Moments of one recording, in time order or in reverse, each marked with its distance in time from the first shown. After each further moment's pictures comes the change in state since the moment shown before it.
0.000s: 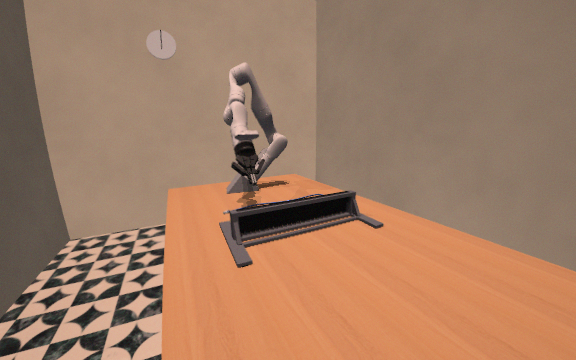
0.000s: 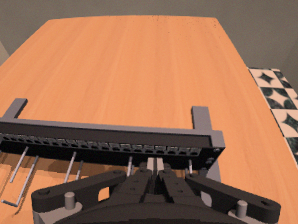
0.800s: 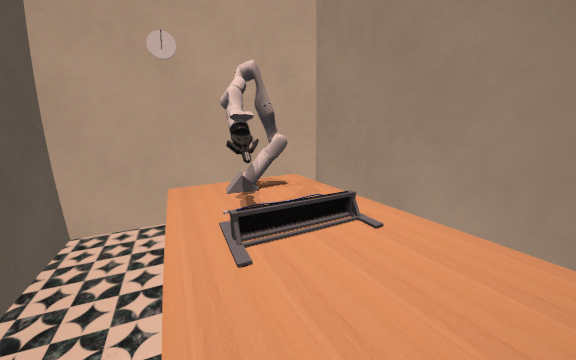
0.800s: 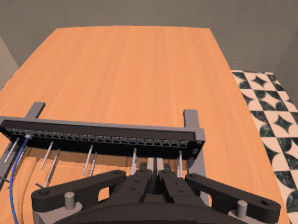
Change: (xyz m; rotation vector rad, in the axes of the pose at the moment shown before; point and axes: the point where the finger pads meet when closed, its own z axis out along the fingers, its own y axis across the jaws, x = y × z) arm 0.004 0.001 -0.091 -0.008 0.007 -0.002
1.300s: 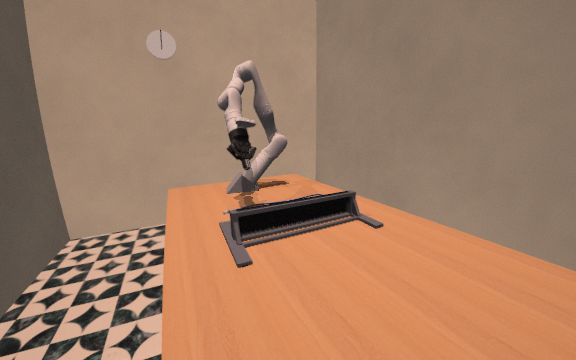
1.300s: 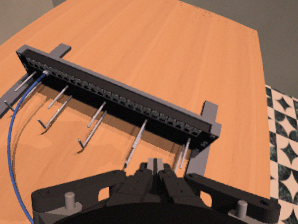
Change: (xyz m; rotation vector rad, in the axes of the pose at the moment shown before) arm -0.032 -0.002 0.009 0.060 -0.103 -0.345
